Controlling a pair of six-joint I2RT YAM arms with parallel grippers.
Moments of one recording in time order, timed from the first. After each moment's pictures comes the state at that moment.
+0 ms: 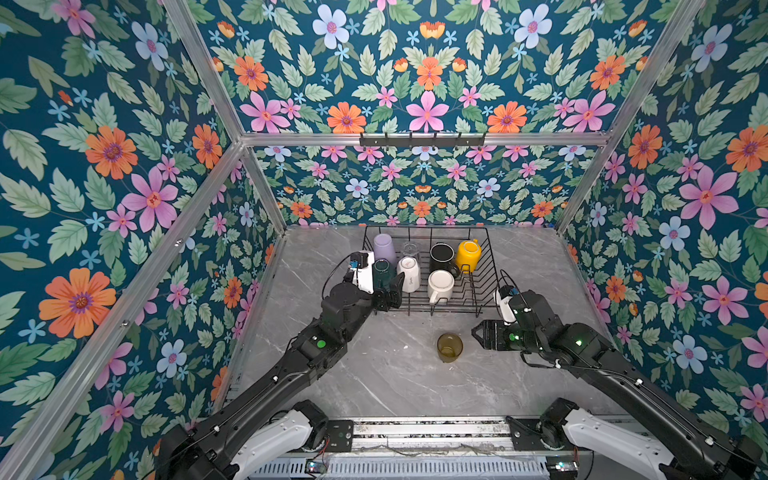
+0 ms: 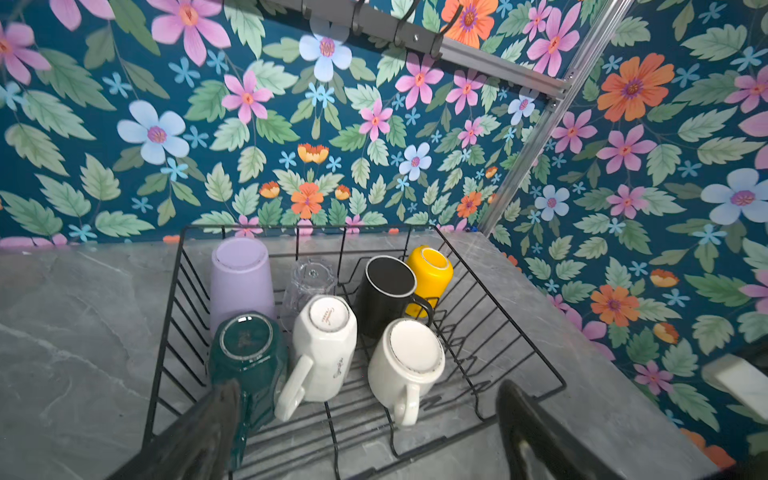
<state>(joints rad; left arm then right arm) -0.71 0.94 0.76 0.00 -0.16 -0.34 0.65 0.90 0.88 -0.84 -0.08 0.60</state>
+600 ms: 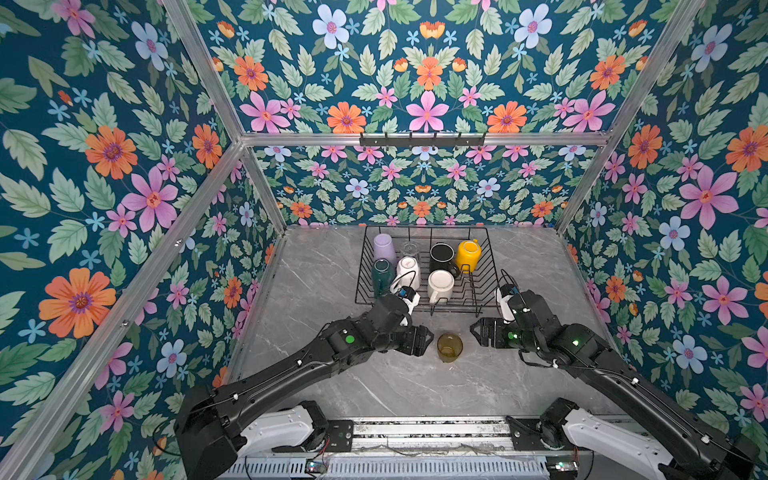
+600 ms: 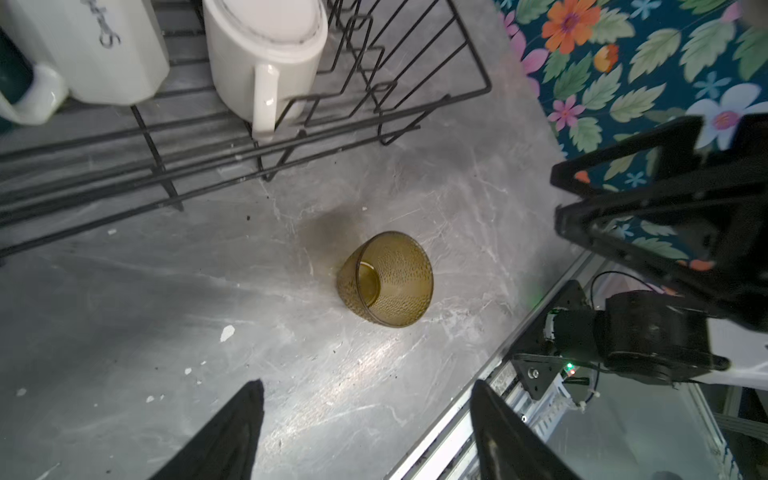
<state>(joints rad) -0.99 1.15 0.91 -0.53 0.06 -0.58 0.62 0.90 0.84 -0.78 -0.05 0.60</state>
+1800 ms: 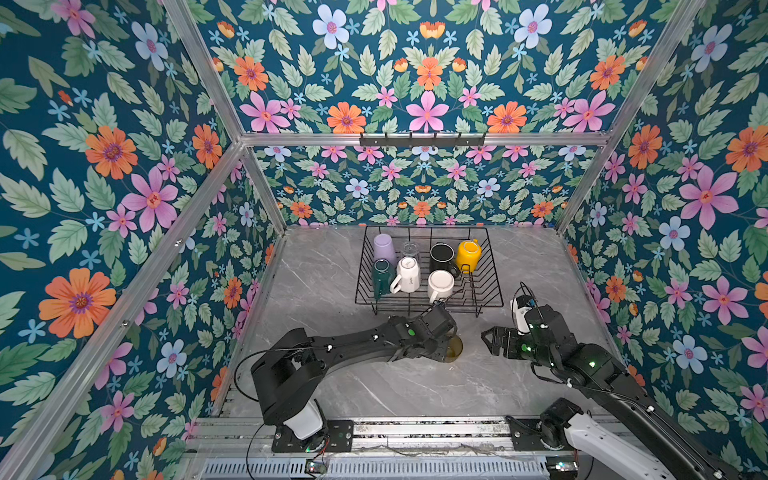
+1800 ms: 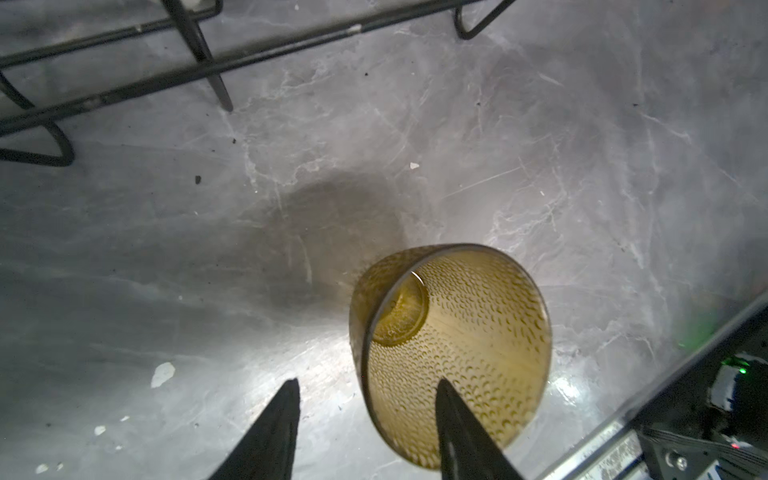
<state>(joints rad) -1.10 1.62 1.05 -0.48 -0.07 -0.65 0.57 0.71 0.70 -0.79 -0.04 0.62</state>
